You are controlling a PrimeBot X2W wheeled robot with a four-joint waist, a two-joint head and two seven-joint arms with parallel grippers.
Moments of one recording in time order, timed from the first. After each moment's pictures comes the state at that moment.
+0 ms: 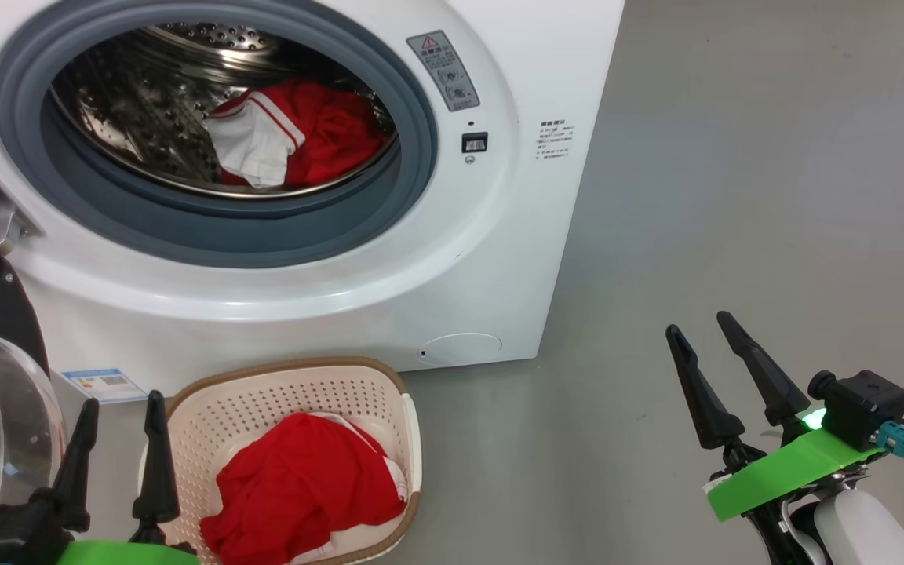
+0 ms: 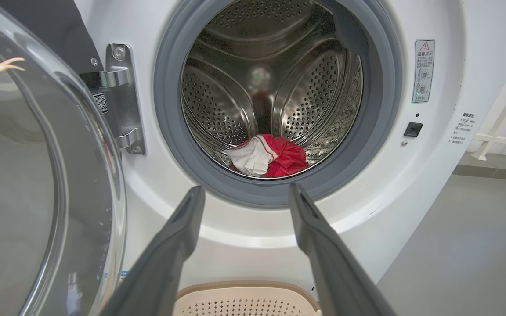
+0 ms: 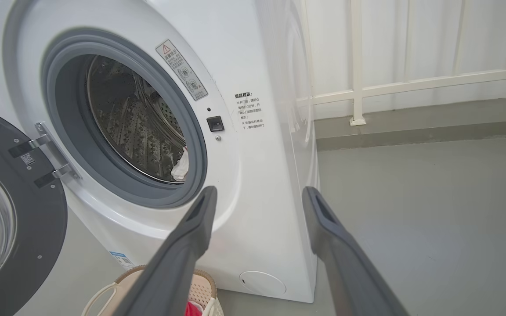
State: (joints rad) left arm -0.03 0.14 -0.03 0.09 -0.34 -0.03 -0.25; right arm -0.20 -0.25 0.22 0.19 0.51 0.13 -0.26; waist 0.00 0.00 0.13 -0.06
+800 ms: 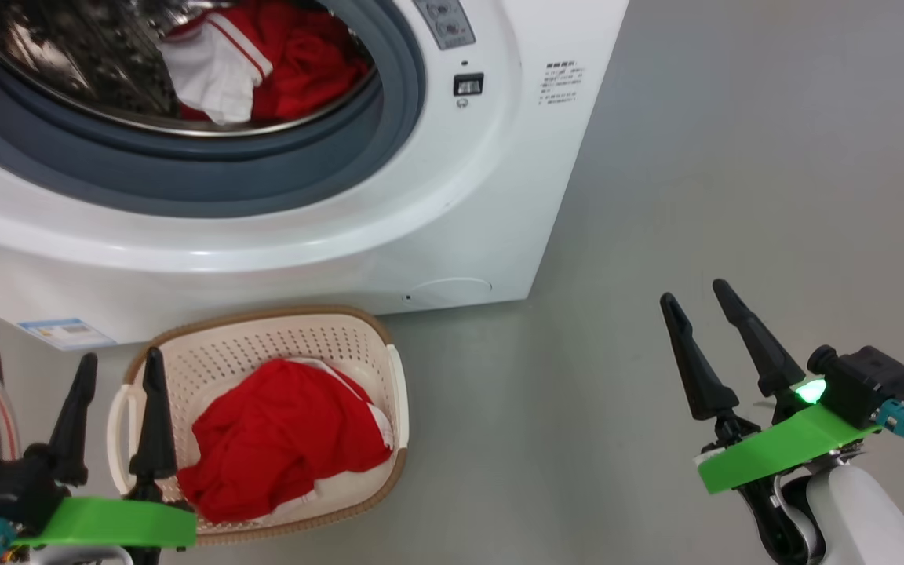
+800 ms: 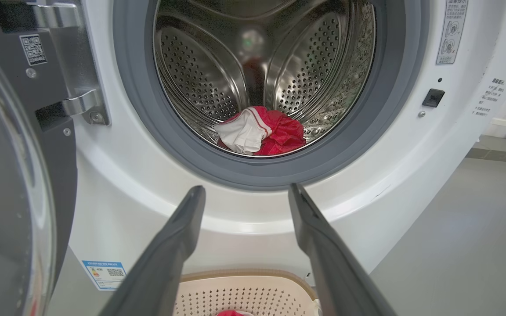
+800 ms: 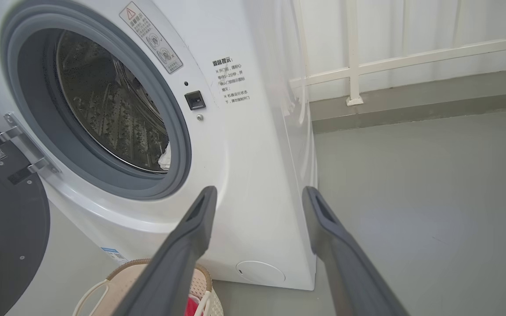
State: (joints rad) left arm -0.12 0.14 -0.04 0.13 -0.34 -0.06 -0.25; right arm -0.24 -0.22 0.20 0.16 0.49 0.13 -0.26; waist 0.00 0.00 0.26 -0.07
